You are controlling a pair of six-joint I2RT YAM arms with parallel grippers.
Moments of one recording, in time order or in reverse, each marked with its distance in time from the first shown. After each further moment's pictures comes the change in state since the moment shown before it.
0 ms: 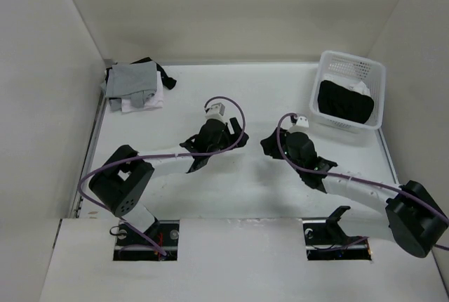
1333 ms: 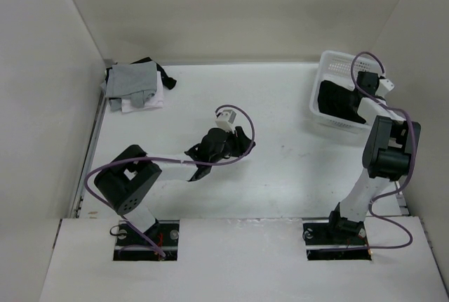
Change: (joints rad) left arm -0.080 0.036 -0.072 0.278 0.082 0.108; right arm -0.936 0.678 0.834 -0.499 0.112 -0.077
